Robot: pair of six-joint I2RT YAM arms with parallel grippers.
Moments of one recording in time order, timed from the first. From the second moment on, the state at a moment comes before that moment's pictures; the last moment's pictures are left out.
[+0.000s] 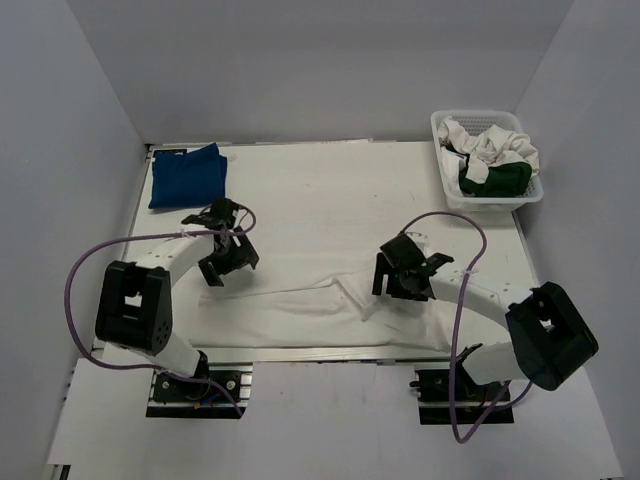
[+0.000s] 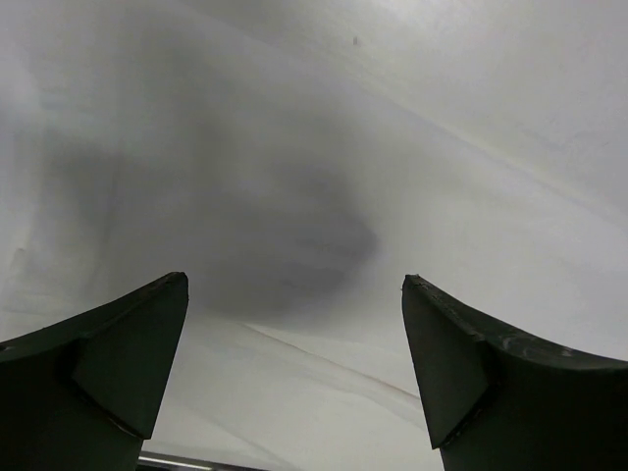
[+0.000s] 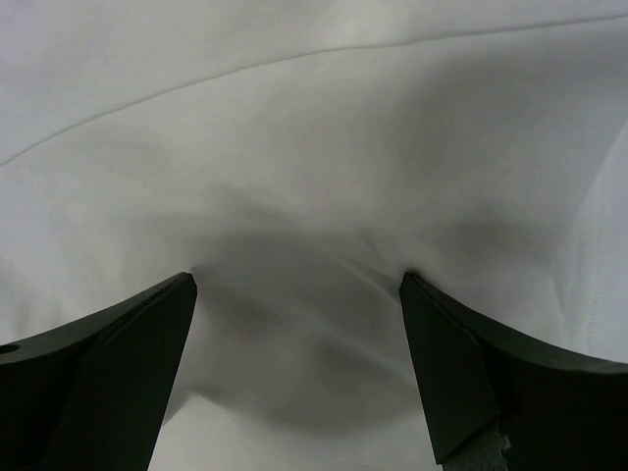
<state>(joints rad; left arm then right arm) -0.21 1.53 0.95 -0.71 -0.11 -0.73 0.66 1.35 0.67 -0.46 0.23 0.67</state>
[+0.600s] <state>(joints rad) -0.36 1.86 1.23 -0.91 -0.12 -0.70 0.41 2.08 1.49 -0.42 0.12 0.48</state>
